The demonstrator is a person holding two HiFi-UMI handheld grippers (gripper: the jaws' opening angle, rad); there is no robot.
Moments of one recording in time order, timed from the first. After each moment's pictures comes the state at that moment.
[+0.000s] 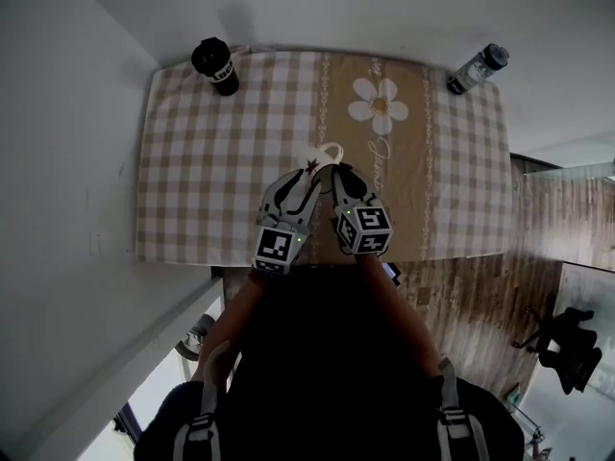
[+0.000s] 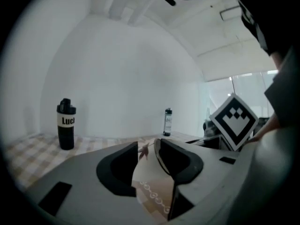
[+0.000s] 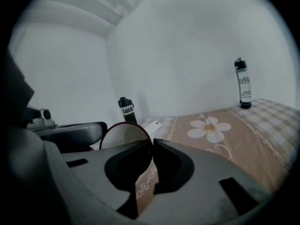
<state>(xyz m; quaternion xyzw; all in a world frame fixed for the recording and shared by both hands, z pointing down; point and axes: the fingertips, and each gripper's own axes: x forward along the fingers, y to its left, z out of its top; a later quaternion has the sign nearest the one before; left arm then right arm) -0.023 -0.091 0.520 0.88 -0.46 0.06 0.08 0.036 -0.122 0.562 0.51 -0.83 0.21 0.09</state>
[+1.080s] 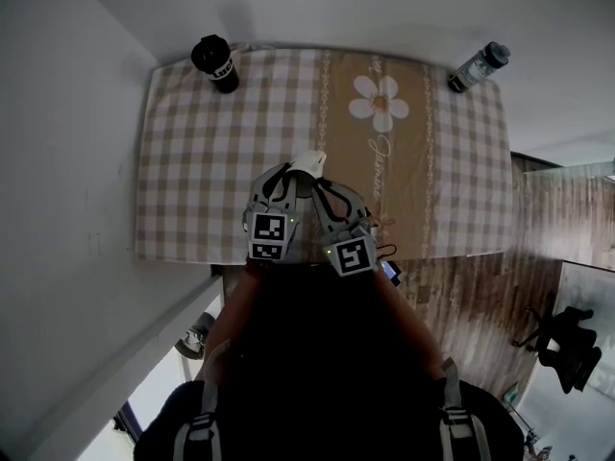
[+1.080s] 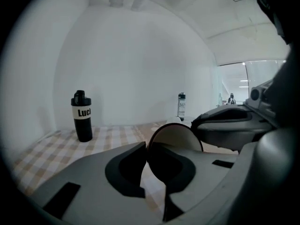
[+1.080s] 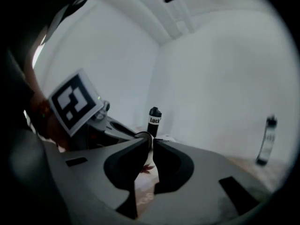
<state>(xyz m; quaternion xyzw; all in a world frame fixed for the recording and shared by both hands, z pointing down) -0.064 -0.112 0.552 0.84 -0.52 0.15 0.10 -0.019 -0.072 0.514 0.42 -0.90 -0.04 0.12</state>
